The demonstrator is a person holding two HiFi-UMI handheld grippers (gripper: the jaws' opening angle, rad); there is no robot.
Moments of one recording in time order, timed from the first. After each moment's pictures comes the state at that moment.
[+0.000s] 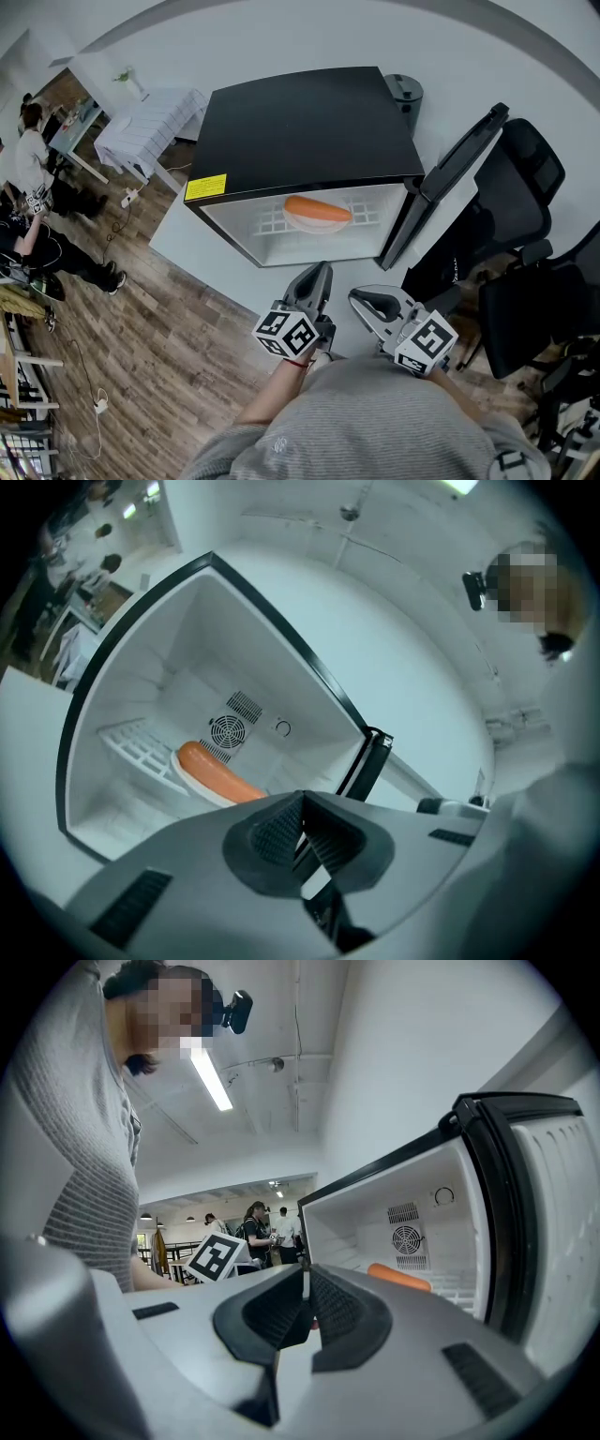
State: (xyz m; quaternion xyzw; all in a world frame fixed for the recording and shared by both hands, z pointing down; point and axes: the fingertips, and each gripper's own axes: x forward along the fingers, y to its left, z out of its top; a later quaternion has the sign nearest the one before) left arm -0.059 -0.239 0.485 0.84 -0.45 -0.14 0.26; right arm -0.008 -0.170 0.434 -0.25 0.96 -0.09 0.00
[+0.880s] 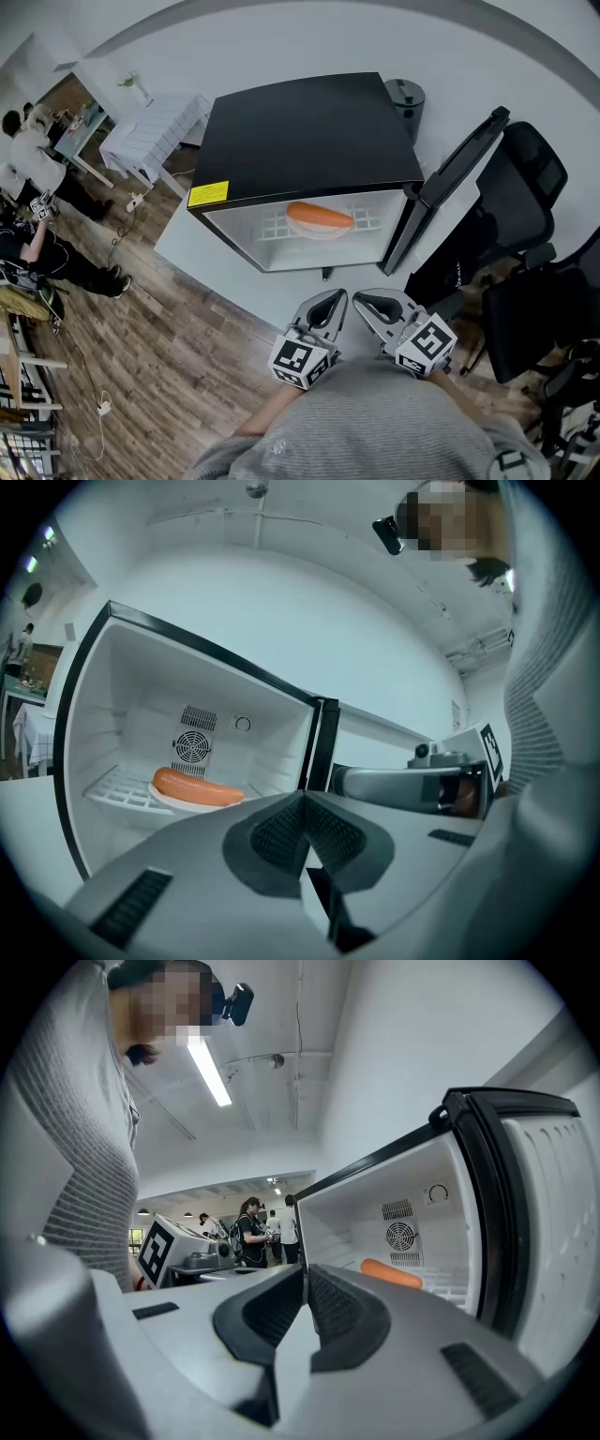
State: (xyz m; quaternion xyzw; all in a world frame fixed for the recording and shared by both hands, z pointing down) left arm -0.023 -0.190 0.478 0.90 -0.43 -0.01 0.13; right arm -0.001 -0.176 0.448 -0.26 0.96 -0.08 -0.01
